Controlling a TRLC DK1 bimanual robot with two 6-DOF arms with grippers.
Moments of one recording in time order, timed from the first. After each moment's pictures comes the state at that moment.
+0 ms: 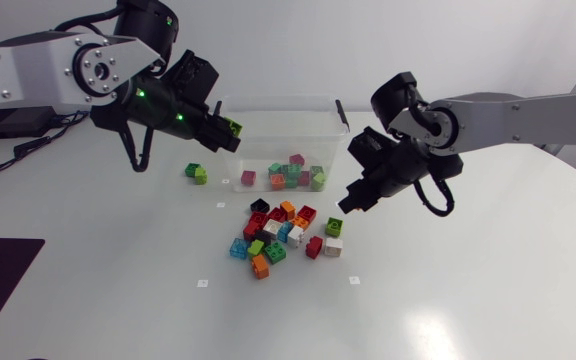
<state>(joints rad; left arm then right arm) -0.37 1.67 1.36 -0.46 0.14 0.25 0.37 1.73 1.17 -0.55 -0.07 -0.26</state>
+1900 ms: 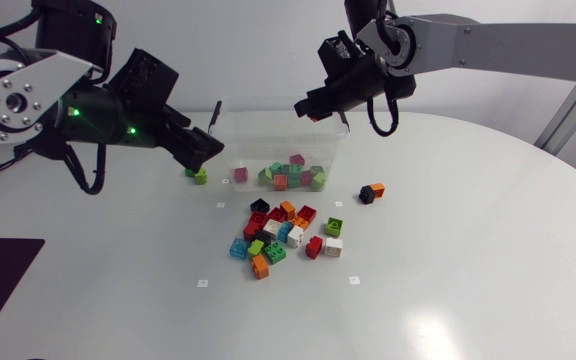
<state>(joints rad) -0.32 1.41 1.12 -0.36 0.20 0.36 0.40 1.97 1.71 -0.45 -0.11 -0.12</state>
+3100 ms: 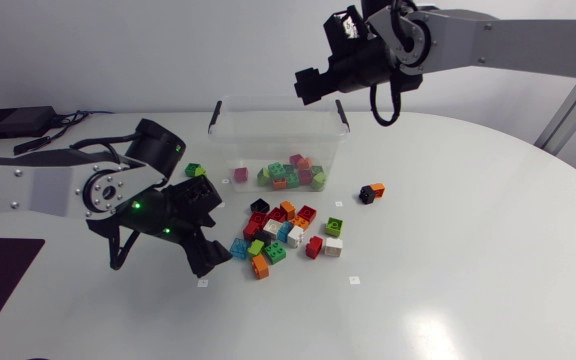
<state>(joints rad) -0.40 1.58 0.87 -0.40 0.25 0.60 0.41 1.89 1.64 -0.27 -0.10 -0.12</state>
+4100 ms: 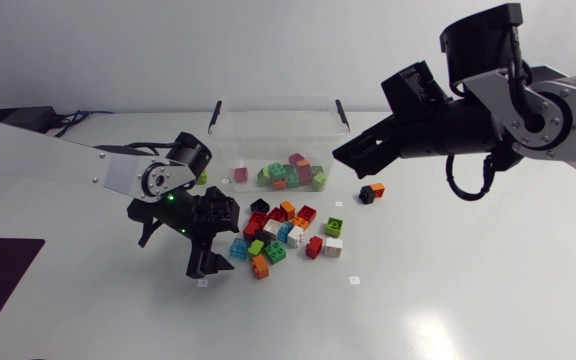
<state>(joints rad) -0.38 1.87 1.04 -0.47 0.35 1.21 0.36 1.41 1.04 -0.26 -0.25 -0.23</state>
